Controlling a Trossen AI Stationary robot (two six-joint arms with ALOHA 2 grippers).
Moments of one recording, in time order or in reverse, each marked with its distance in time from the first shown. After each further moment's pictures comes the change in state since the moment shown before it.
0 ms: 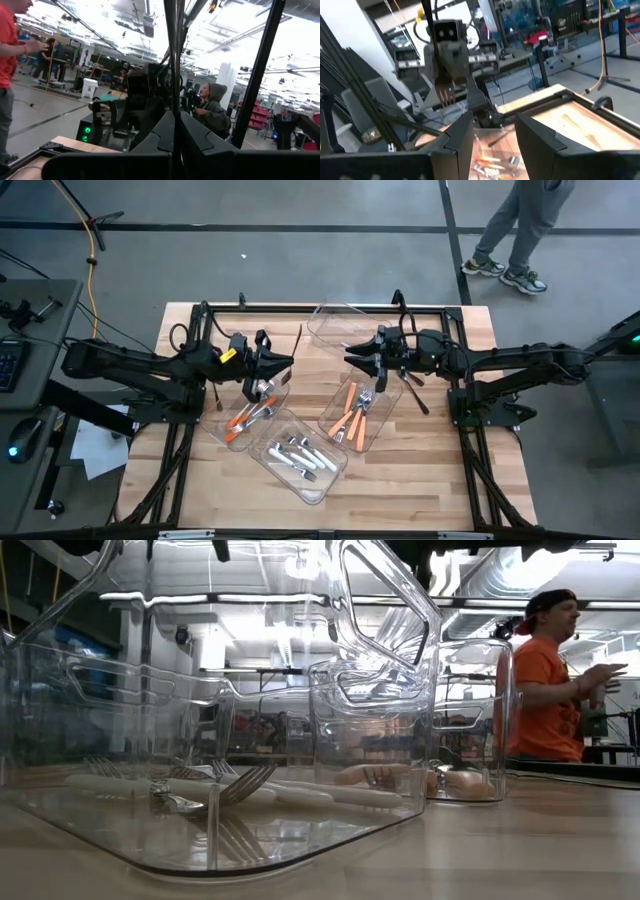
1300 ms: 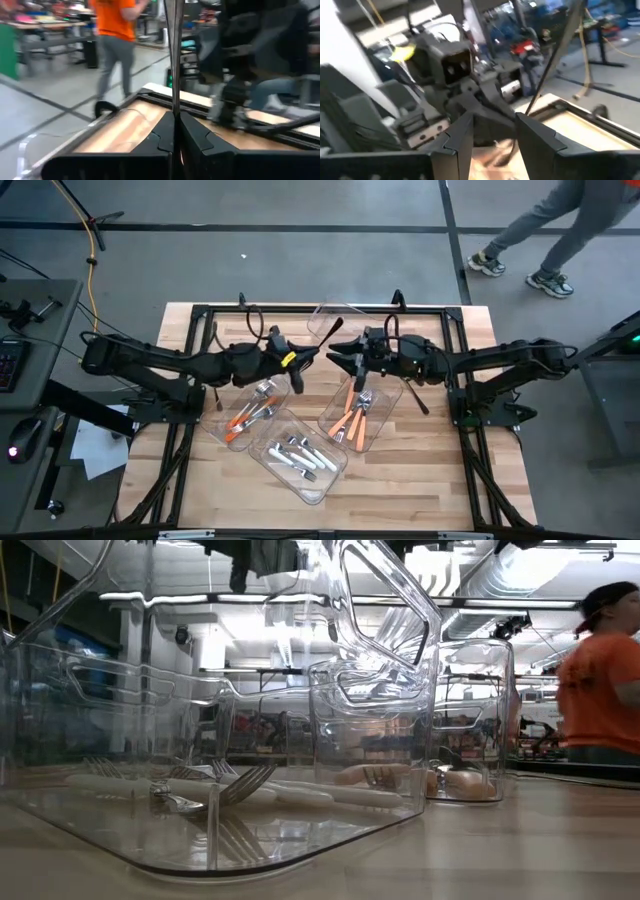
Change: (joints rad) left arm 0.000 0.250 0.232 -0.380 -0.377 0.137; right arm 0.054 0.188 0.111 0.128 0.153 0.019
